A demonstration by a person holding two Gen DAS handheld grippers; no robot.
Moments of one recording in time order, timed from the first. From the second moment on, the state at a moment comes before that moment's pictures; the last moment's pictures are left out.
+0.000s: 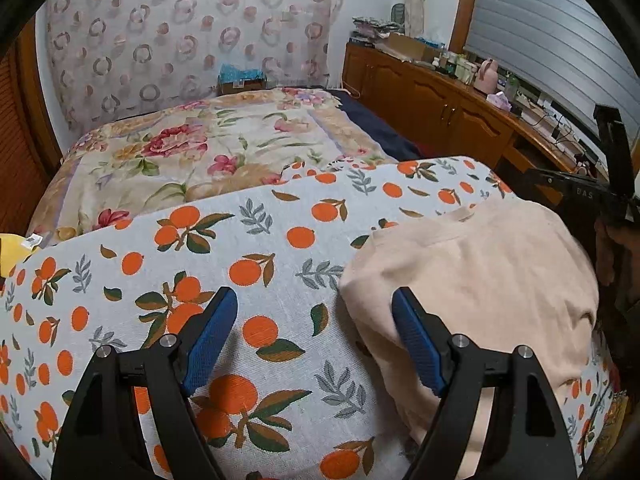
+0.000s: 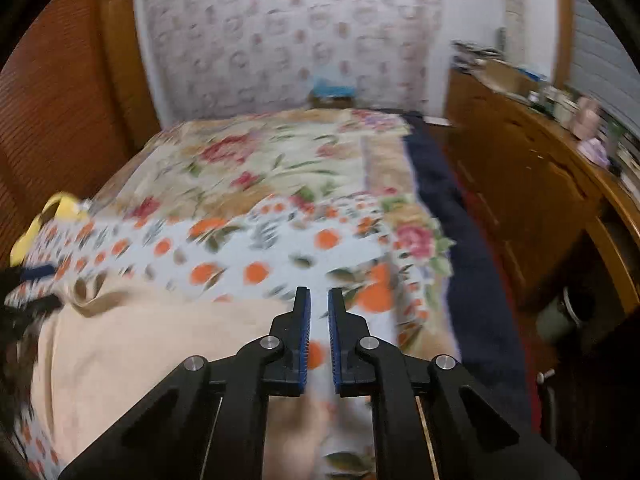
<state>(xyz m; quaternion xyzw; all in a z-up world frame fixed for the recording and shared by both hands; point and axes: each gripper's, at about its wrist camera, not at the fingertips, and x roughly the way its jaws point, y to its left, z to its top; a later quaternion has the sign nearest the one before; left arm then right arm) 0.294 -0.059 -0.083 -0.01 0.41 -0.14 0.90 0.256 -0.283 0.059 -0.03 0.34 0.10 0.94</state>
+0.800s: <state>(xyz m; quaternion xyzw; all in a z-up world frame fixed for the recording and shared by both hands) 0.203 -0.079 -0.092 -0.01 0.44 -0.21 0.87 0.135 -0.309 0.033 0.01 0.39 0.21 0.90</state>
